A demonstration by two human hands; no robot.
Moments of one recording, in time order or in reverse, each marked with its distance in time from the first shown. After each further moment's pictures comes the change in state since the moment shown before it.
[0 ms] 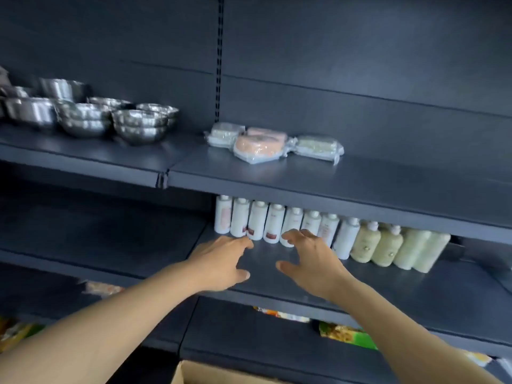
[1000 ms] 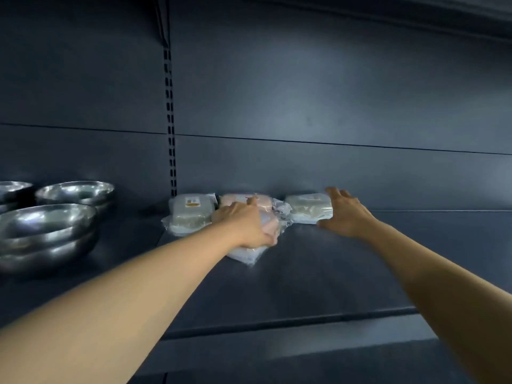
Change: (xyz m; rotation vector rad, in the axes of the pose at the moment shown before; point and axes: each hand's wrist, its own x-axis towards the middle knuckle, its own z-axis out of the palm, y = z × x) left_hand 0.251 -0.026 -0.155 0.180 0.188 0.015; right_hand 0.247 0.071 -0.126 -0.194 0.288 0.425
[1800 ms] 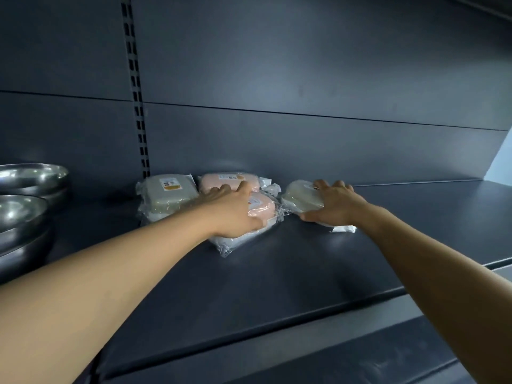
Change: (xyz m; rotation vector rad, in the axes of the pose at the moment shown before) left_hand 0.030 -0.038 0.015 -0.023 -0.054 0.245; right_hand 0.006 -0.011 0.025 -0.143 -0.136 0.173
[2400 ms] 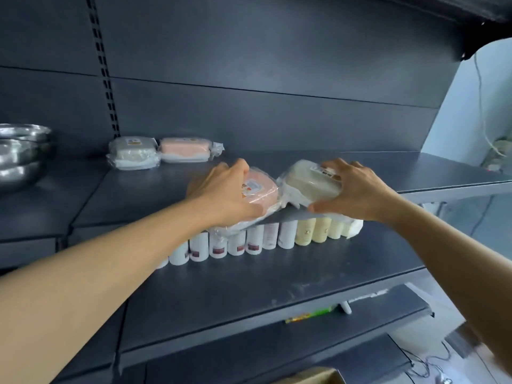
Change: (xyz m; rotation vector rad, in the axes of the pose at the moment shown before) left_hand -0.143 0.147 -0.004 -0.181 0.191 0.013; right_hand -0.205 0.121 -0.055 0.137 0.154 -0.082
